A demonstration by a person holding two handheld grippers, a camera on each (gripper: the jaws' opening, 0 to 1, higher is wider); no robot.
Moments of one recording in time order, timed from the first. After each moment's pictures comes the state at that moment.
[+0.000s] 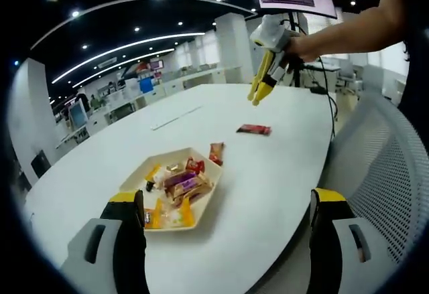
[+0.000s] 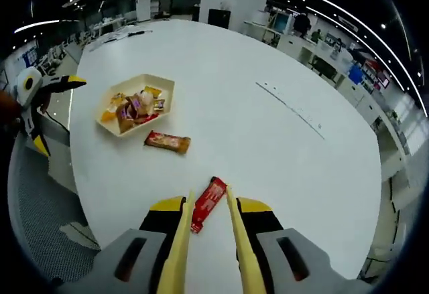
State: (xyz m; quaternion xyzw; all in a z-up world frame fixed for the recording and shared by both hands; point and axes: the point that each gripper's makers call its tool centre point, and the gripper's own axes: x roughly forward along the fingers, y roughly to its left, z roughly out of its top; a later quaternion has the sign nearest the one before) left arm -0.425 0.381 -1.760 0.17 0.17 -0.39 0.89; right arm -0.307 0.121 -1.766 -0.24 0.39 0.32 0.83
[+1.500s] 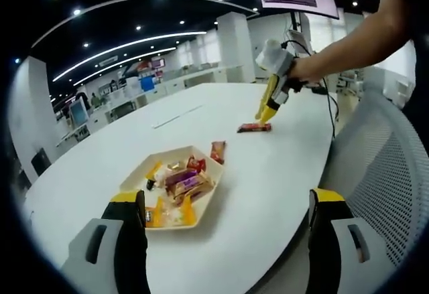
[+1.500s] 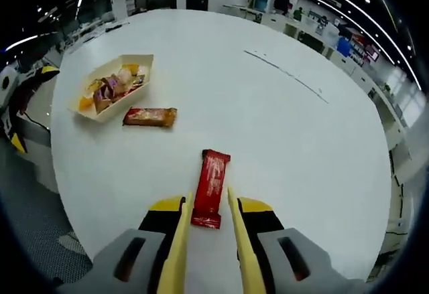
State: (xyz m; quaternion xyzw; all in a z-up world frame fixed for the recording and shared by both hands) left arm -0.423 0.383 -1.762 0.16 0.18 -0.39 0.89; right arm -0.309 0.115 -1.824 -0.22 0.43 0.30 0.82
